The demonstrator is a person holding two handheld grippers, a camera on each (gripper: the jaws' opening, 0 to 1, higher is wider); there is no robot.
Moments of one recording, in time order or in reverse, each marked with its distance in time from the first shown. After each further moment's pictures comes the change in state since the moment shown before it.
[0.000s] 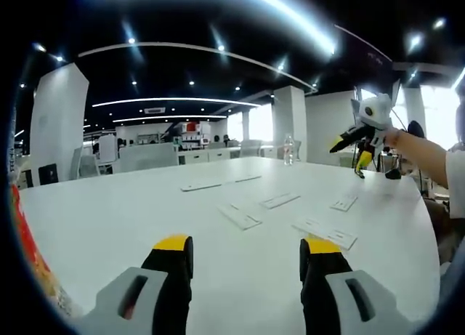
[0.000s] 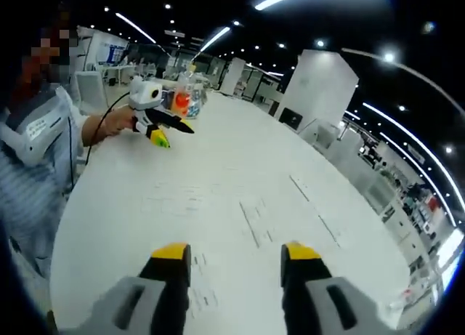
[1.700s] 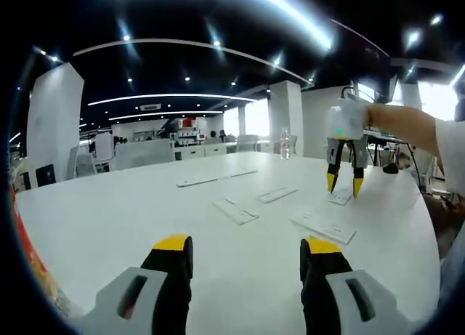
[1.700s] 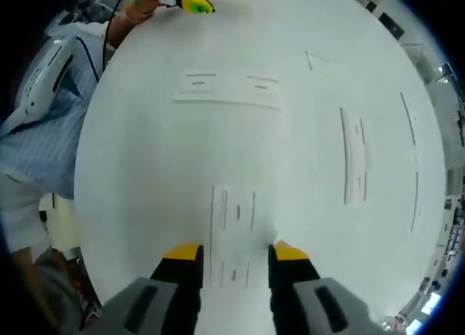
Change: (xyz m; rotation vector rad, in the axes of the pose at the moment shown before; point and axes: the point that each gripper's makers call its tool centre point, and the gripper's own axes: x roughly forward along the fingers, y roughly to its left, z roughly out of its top) left arm 0.000 -0.004 -0.004 0.012 0.031 -0.020; right arm 0.048 0.042 -0.064 -0.131 0.718 0.447
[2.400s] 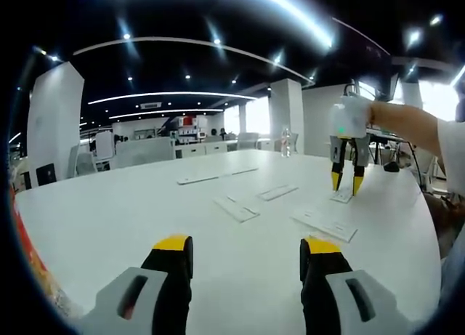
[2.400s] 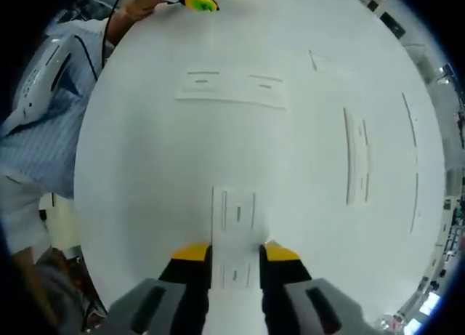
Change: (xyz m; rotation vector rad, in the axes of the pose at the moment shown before) left arm 0.000 0.002 -0.004 -0.001 0.014 0.005; right arm 0.001 0.005 0.001 -0.006 0.019 -0.007
